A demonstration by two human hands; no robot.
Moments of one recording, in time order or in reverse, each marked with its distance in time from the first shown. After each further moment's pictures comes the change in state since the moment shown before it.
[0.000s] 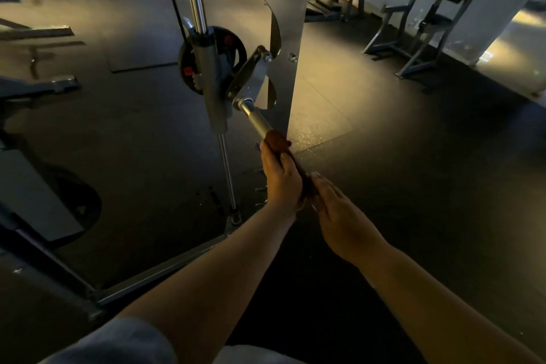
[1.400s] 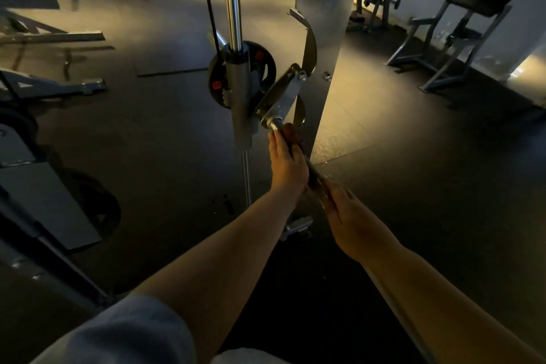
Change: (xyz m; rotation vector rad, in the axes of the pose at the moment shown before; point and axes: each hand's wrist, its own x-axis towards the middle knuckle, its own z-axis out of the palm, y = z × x) left_hand 0.100 0.020 -0.021 0.254 -0.028 0.097; right_hand 0.070 -0.019 0.003 -0.071 -0.007 -0.057
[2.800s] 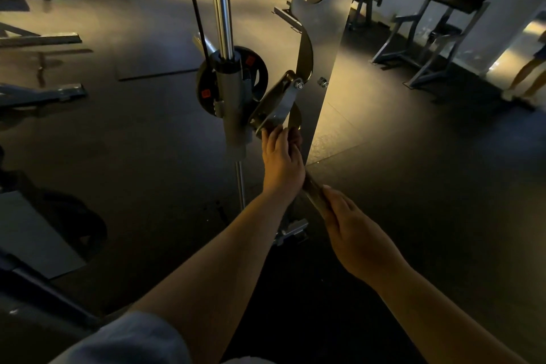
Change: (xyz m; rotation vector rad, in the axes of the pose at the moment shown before) left_hand 0.027 0.021 -0.014 0.359 -0.037 0.259; right_hand 0.009 -0.008 0.003 -0.089 0.101 -0.004
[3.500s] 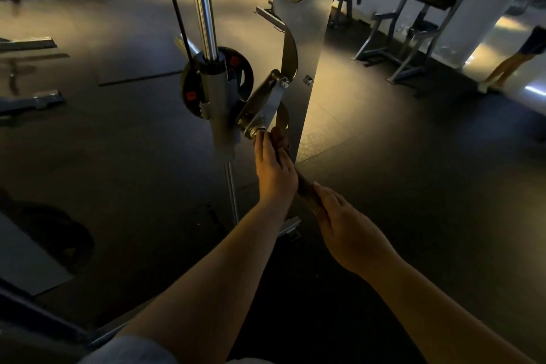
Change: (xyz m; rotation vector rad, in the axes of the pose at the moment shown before) left_hand -0.005 -0.019 0.020 -0.228 0.084 -0.065; right_hand 0.000 -0.002 -0.001 -0.017 0.001 0.006
